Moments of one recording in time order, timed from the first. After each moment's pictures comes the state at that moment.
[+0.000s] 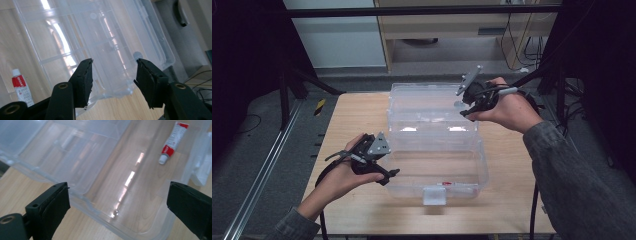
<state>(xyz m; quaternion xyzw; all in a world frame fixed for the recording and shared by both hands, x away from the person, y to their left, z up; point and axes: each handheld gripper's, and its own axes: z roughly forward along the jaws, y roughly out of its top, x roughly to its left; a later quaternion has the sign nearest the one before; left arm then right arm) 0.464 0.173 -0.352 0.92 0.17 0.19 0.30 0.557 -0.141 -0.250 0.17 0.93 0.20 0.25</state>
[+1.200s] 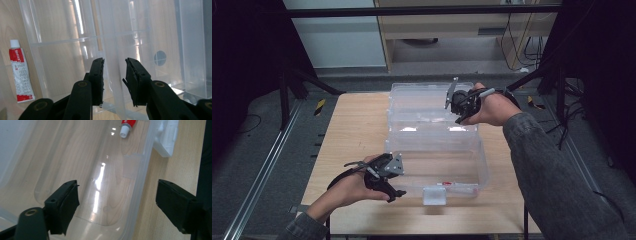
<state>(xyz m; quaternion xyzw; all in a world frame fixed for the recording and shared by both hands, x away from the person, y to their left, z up) 0.455 0.150 -0.397 0.96 0.10 0.09 0.25 0.592 -0.117 -0.295 0.08 0.98 0.11 0.18</state>
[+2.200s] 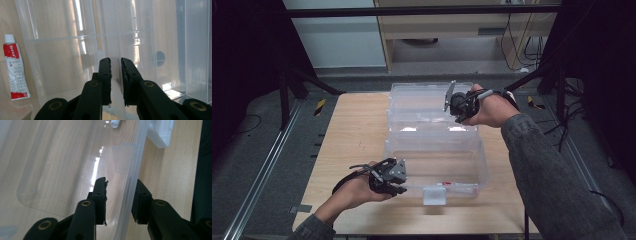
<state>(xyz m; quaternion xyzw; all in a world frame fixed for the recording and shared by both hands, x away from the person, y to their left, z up) 0.454 0.143 -0.412 0.97 0.08 0.06 0.22 0.592 -0.114 -0.301 0.06 0.98 0.10 0.18</state>
